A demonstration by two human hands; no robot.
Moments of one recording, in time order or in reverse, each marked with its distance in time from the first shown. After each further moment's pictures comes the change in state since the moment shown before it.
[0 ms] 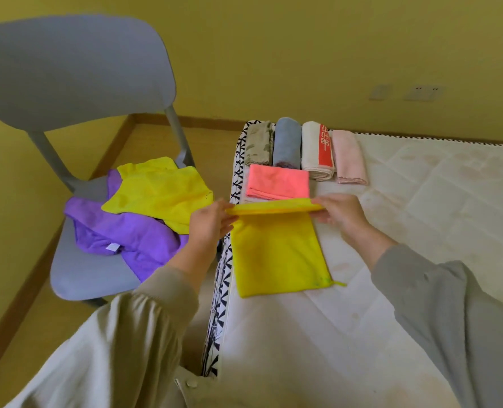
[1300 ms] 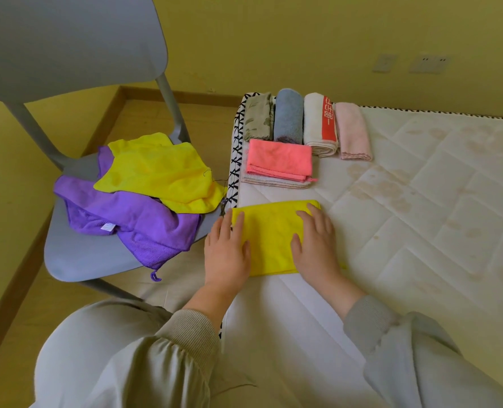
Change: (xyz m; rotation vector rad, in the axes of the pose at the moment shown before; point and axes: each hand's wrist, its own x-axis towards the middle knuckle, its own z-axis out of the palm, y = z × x) left_hand -0.018 -0.114 -0.022 1.230 0.063 0.798; right_hand -0.071 0.103 0.049 -0.856 0.197 -0.608
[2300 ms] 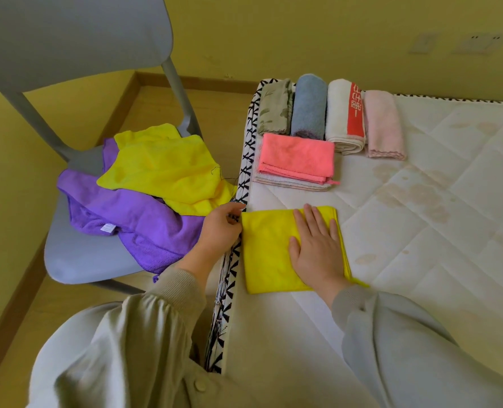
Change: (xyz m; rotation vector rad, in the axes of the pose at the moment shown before) left_hand 0.077 -0.035 0.003 -0.570 -0.202 -0.349; right_hand 0.027 0.019 0.053 -0.288 -0.271 -0.052
